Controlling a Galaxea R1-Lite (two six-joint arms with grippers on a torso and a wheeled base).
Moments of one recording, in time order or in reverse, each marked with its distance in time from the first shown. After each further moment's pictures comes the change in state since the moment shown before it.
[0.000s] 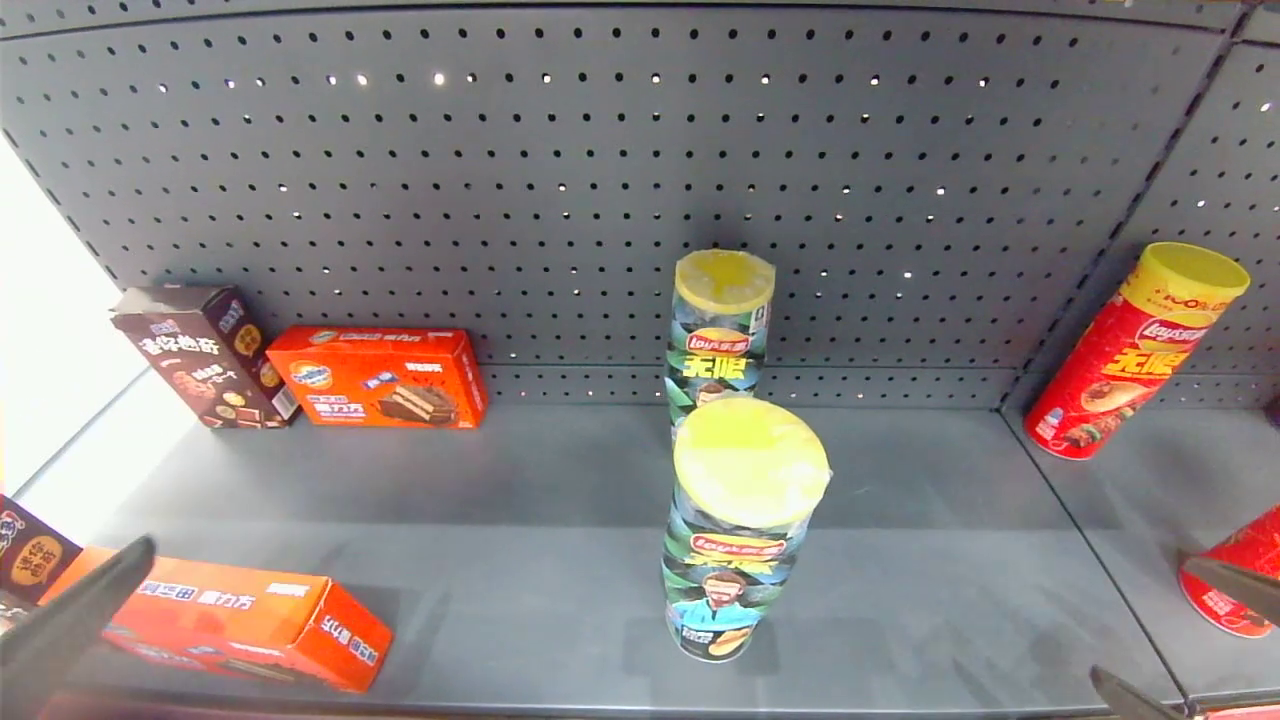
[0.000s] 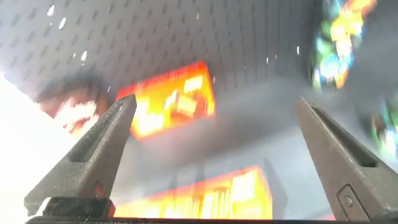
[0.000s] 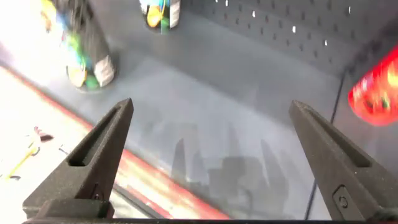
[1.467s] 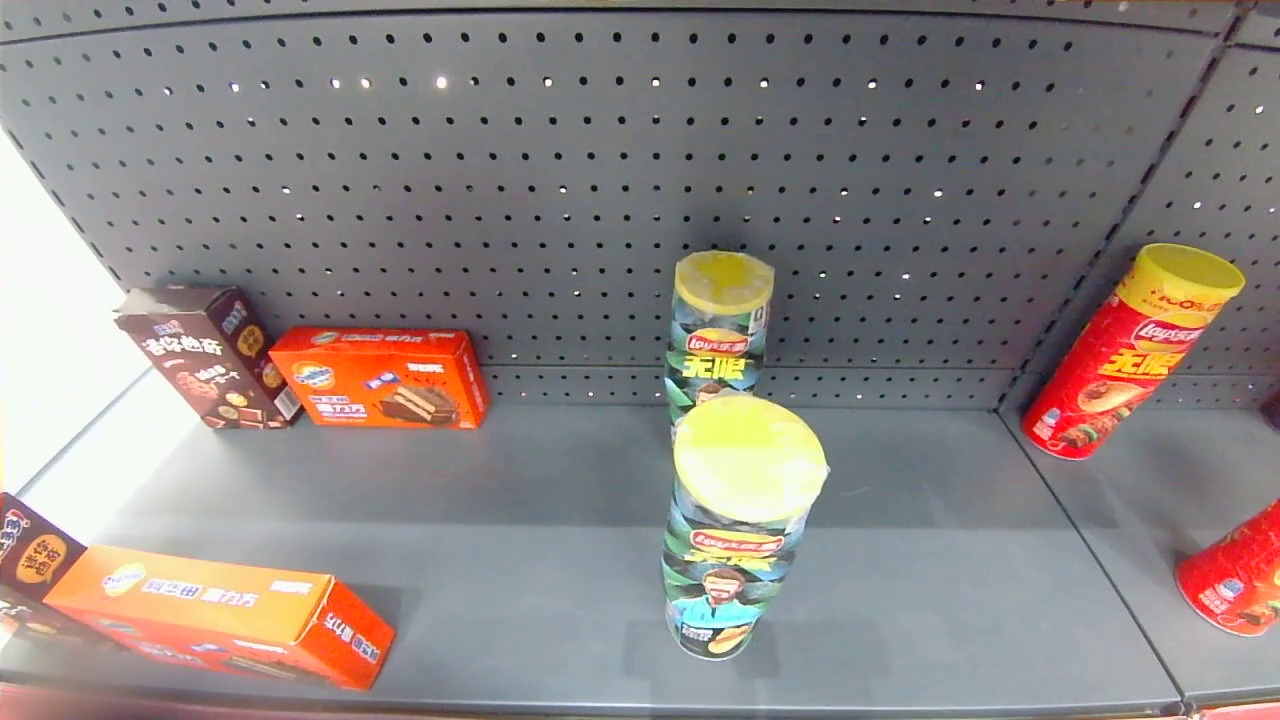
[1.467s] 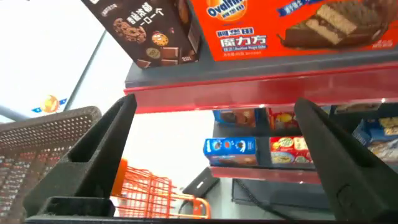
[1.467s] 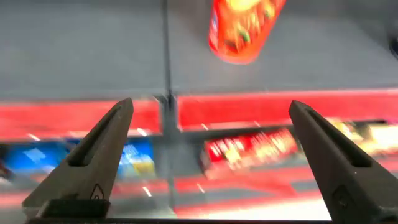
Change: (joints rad) left arm 0.505 -0.583 0.334 0.421 -0.017 -0.069; right arm -0.740 -0.657 0.127 0.525 0.107 0.112
